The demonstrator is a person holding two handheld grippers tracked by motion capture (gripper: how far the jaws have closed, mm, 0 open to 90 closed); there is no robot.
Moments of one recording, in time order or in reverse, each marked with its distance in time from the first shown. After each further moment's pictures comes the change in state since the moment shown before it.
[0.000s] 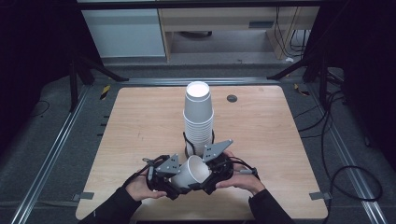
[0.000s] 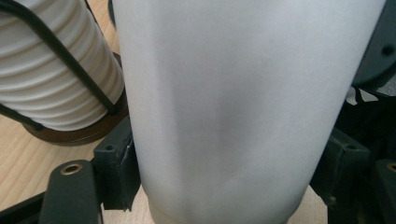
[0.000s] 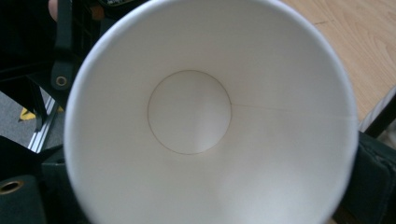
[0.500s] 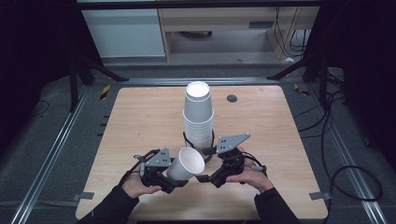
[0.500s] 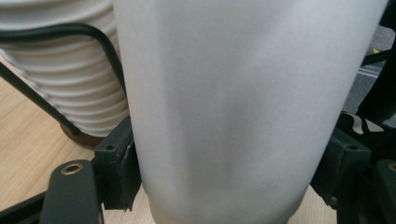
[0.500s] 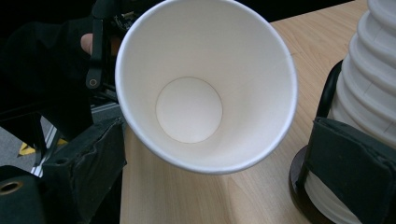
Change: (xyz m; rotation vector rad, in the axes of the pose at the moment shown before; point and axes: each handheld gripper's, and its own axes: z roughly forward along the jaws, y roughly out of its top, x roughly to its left) left arm 0.009 -0.005 -0.015 -0.127 0.044 -0.061; right arm -0.006 0.002 -0.034 -0.133 -0.026 0.047
